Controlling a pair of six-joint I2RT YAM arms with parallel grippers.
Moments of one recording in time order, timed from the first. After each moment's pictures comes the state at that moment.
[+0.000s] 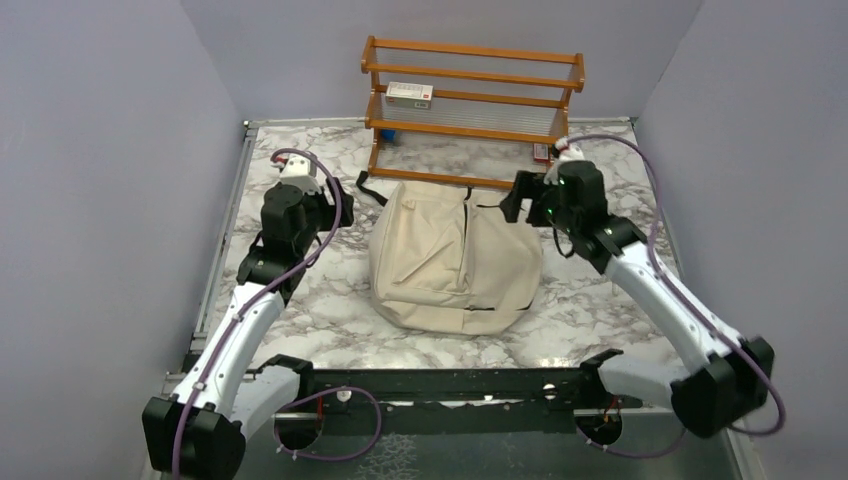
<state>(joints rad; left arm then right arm) -0.23 0.94 0.79 -0.13 -0.04 -0.27 0.41 1.07 0.96 -0.37 0.11 0.35</state>
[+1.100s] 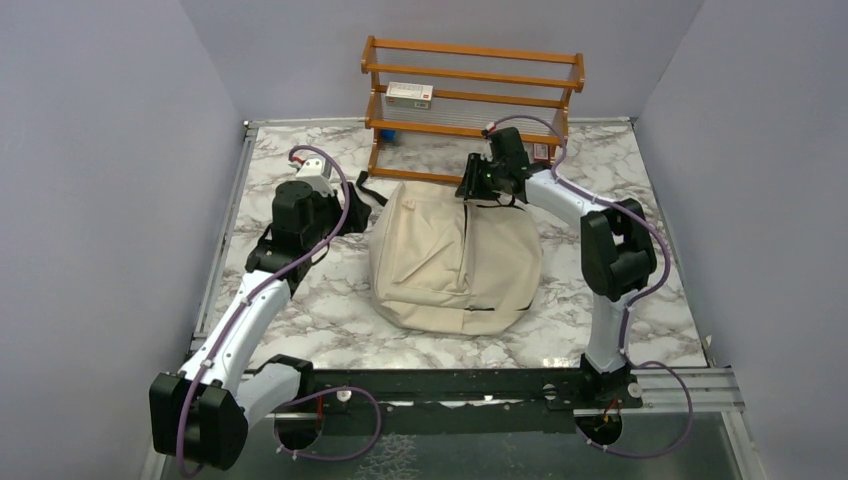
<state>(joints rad) -0.24 1.03 0.79 -0.14 0.13 -0.32 0.40 1.99 1.48 -0.26 -0.21 0.44</state>
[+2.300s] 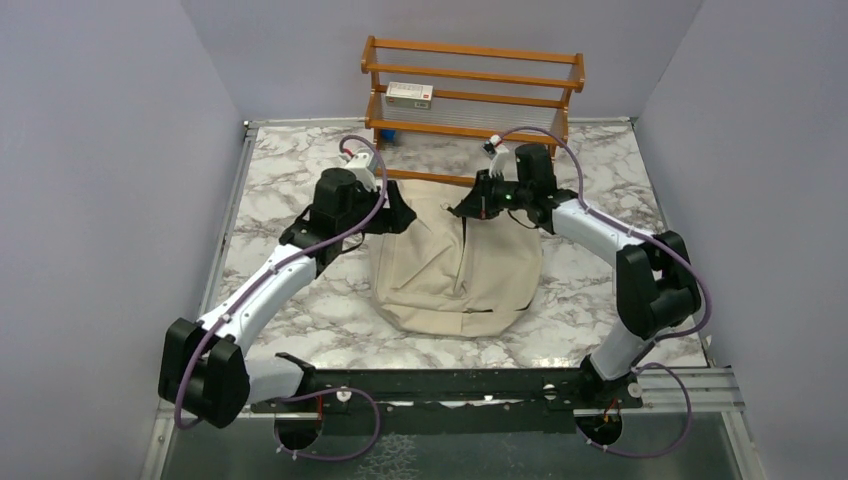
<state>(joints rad) -0.40 1.22 0.91 -0.13 0.24 -0.42 0.39 1.70 1.14 0.01 -0.66 0.30</state>
